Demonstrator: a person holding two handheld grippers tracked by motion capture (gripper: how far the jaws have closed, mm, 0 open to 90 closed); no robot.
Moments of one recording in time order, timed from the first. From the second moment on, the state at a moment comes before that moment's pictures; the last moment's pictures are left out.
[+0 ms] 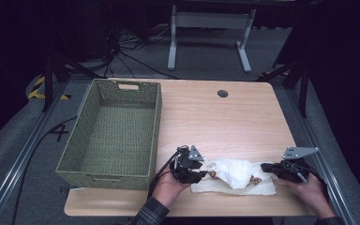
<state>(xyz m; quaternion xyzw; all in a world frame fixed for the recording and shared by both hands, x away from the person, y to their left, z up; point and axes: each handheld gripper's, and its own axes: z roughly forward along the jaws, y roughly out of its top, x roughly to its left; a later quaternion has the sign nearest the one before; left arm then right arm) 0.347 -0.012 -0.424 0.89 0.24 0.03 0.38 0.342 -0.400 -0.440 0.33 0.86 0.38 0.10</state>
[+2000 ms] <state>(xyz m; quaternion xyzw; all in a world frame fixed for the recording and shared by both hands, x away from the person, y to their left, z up) 0.470 -0.027 -0.411 0.81 0.35 0.10 0.45 0.435 -0.414 -0.412 0.36 0.81 0.43 0.17</state>
